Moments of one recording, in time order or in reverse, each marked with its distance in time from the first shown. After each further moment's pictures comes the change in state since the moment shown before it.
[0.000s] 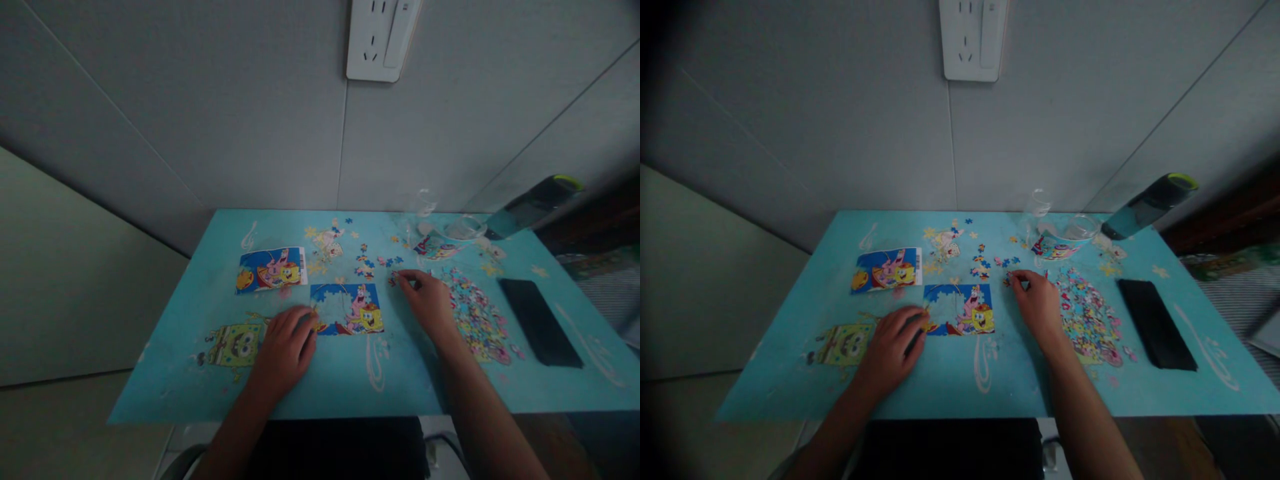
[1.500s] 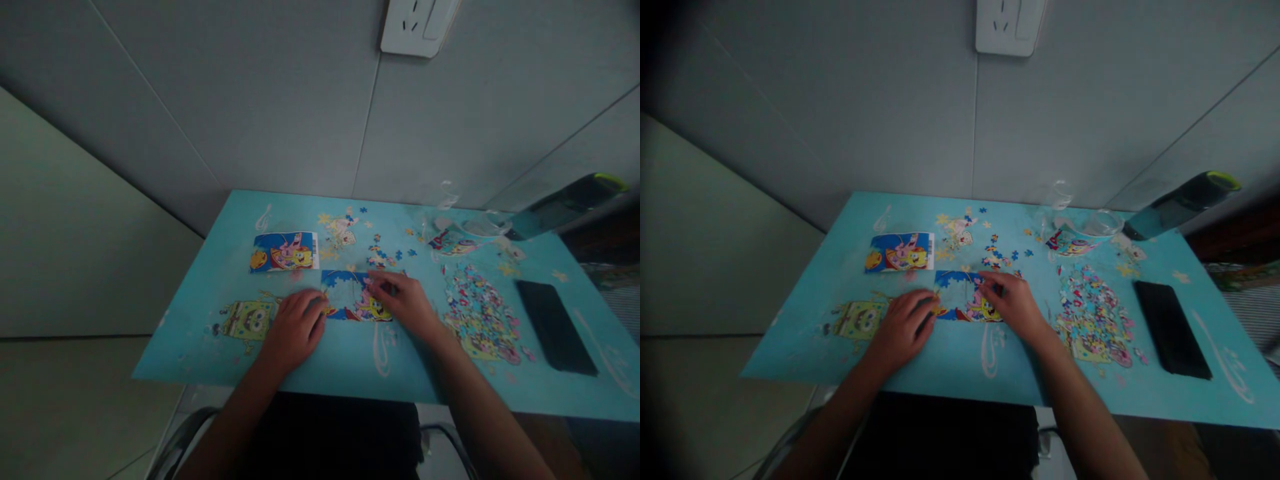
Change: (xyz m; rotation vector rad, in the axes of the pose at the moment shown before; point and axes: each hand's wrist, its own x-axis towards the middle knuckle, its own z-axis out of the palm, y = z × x) left_hand 0.002 0.006 -0.004 -0.005 0.007 -0.024; right_hand -0.016 -0.043 0.023 0.342 -0.387 -0.240
